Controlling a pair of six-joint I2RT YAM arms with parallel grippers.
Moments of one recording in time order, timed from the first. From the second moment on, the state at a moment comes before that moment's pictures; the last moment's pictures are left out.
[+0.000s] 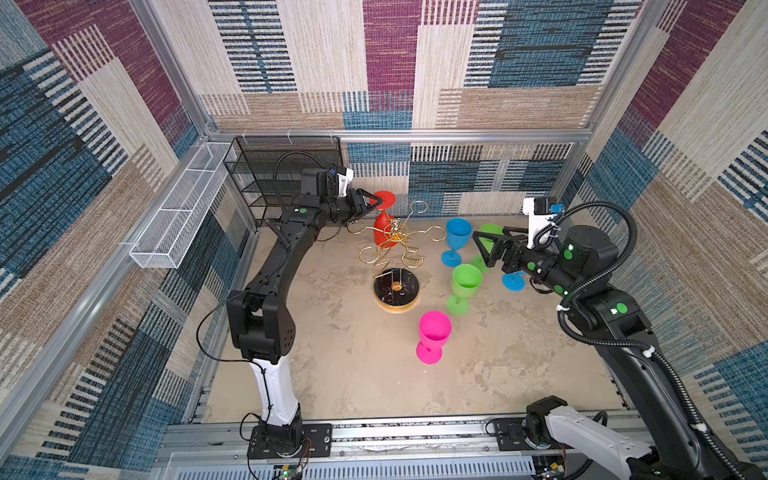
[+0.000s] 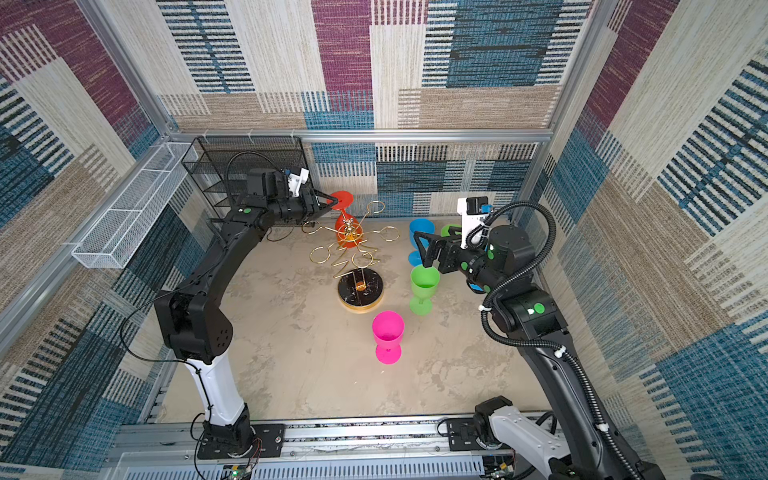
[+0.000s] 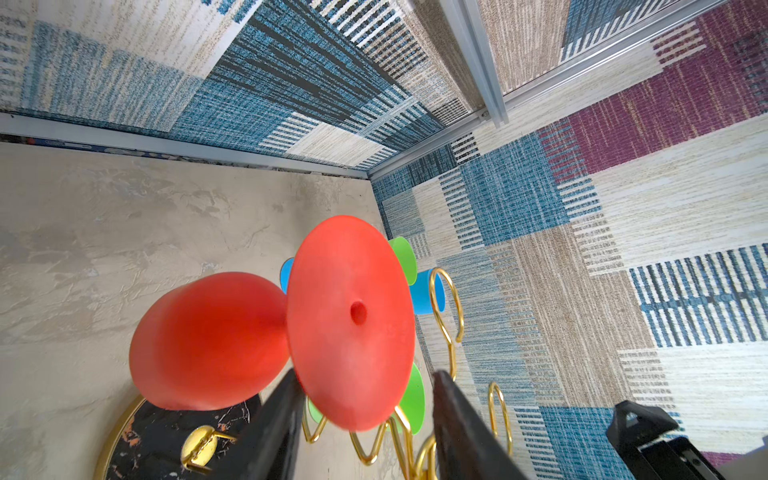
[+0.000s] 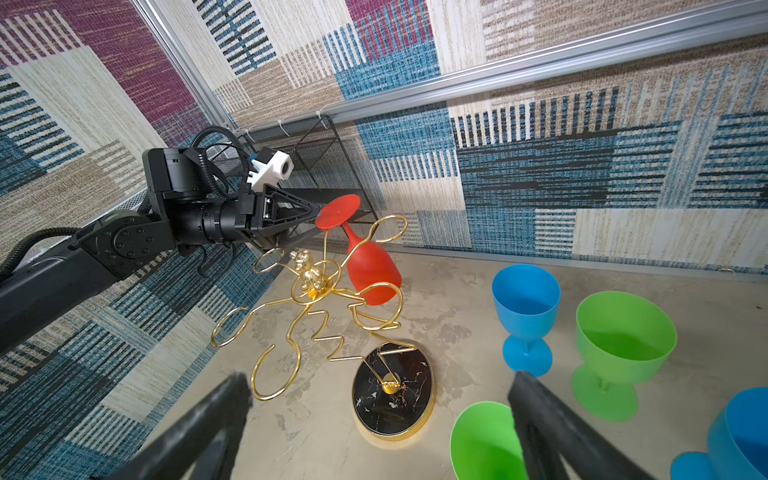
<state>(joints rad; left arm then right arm) -0.19 1.94 1.93 -0.42 0.79 -0.65 0.32 0.98 1.28 -0.47 -0.23 0.30</state>
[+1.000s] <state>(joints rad) -0.17 1.88 1.75 -0.14 0.87 -0.79 0.32 0.96 1.27 -0.47 -0.22 0.30</state>
